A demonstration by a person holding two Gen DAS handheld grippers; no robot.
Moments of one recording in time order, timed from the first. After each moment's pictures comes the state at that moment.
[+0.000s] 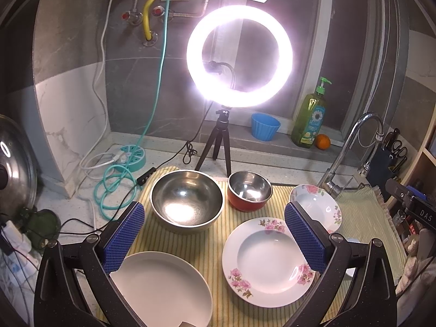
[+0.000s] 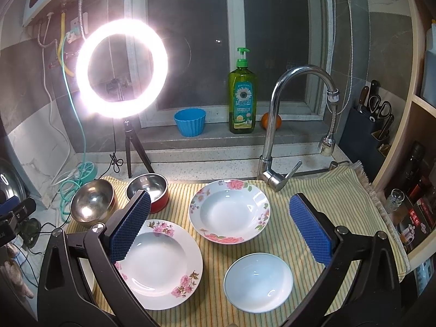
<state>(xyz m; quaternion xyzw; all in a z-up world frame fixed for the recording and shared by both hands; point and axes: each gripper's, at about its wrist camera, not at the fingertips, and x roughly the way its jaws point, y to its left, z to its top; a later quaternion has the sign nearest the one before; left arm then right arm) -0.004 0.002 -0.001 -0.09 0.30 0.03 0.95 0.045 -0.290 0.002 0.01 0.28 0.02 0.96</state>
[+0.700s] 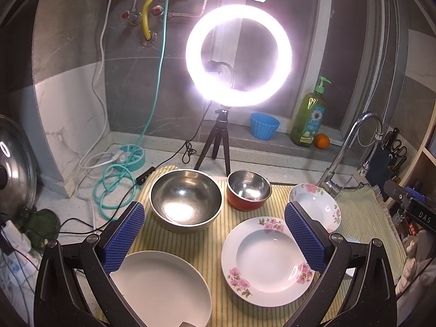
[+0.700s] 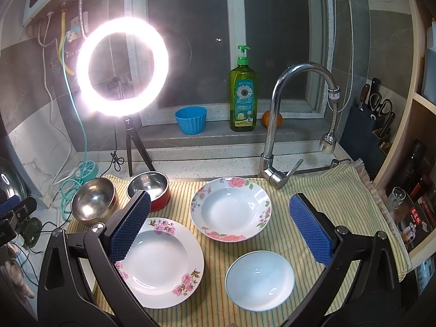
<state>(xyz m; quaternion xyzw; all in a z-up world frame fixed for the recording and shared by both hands) -0.005 0.001 0.000 -0.09 0.30 0.03 0.95 0.042 -0.290 0.003 0.01 0.28 0.02 0.96</state>
